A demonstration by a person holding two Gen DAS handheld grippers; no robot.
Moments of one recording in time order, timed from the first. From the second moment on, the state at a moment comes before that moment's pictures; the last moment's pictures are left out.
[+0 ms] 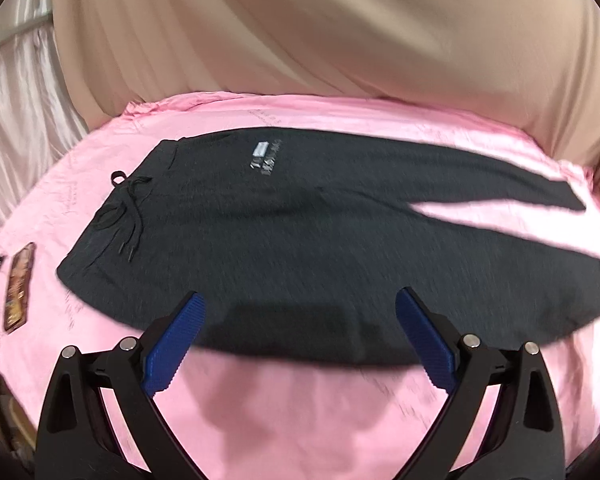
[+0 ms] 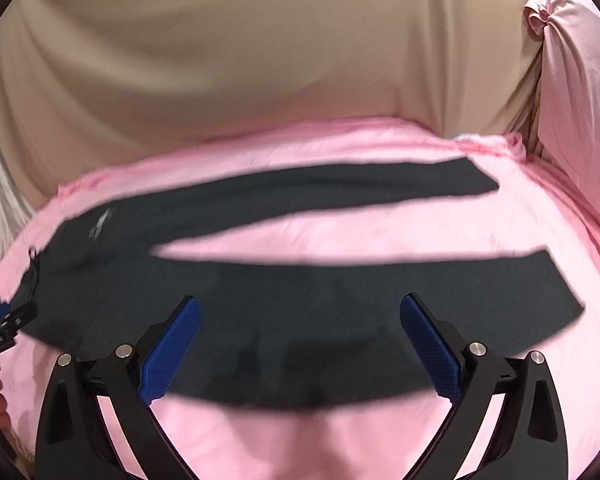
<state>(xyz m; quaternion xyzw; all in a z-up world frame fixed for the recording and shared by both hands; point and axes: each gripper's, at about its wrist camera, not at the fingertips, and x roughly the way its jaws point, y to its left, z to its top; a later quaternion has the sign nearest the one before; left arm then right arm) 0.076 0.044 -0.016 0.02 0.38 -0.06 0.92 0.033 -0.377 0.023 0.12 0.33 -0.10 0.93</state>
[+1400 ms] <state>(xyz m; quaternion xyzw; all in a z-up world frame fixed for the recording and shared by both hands) 0.459 0.239 -0.083 -0.05 0.51 0.00 0.86 0.231 -0.651 -0.069 0.12 0.43 -0.11 0.89</state>
